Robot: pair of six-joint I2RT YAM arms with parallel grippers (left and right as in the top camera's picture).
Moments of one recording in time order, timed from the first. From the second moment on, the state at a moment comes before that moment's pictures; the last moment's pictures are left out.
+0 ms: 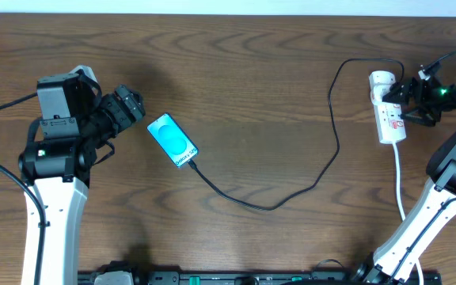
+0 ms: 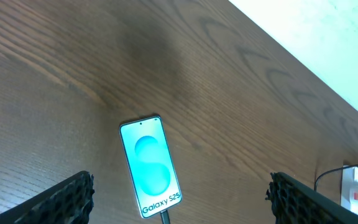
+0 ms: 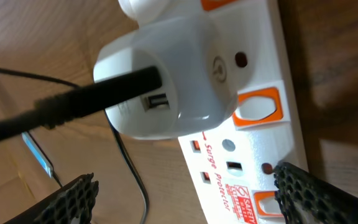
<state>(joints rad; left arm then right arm) 0.10 1.21 1.14 -0.73 0.23 -0.51 -0.53 2.46 2.15 -1.41 -0.64 -0.27</state>
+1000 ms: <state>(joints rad) 0.10 1.21 1.14 -0.73 0.23 -0.51 -0.51 2.46 2.28 -1.50 -0.64 -0.40</state>
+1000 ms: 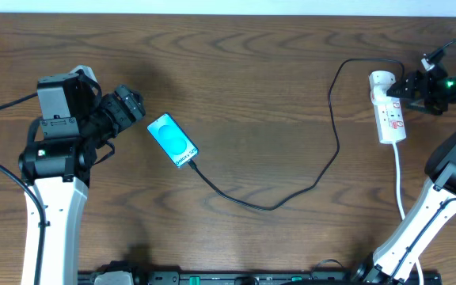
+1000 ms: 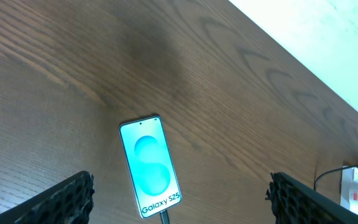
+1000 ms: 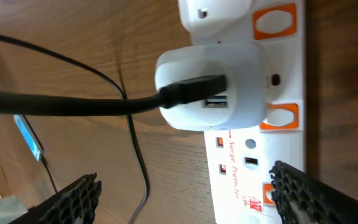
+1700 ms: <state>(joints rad) 0.10 1.21 1.14 -0.73 0.23 -0.51 -0.50 2.46 2.28 -1.50 -0.70 -0.45</state>
